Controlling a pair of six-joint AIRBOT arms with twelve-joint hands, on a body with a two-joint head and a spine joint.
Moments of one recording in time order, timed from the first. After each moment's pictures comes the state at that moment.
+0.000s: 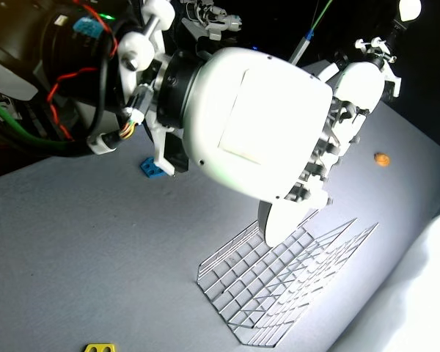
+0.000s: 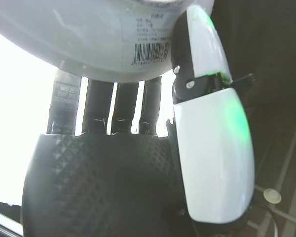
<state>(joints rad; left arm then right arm) 0.52 -0.90 1.50 1.56 -0.95 -0.27 0.00 -0.86 1.00 0.31 0.16 -0.58</state>
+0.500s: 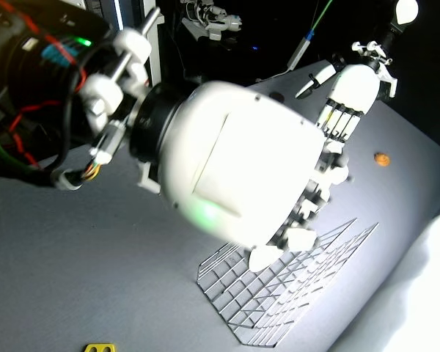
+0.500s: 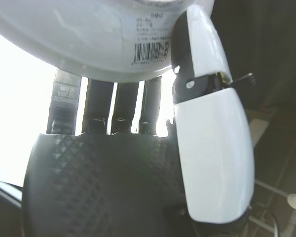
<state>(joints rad) 0.55 -0.90 1.51 1.59 -0.95 -0.27 -0.02 -0.85 1.09 0.10 0.13 -0.32</state>
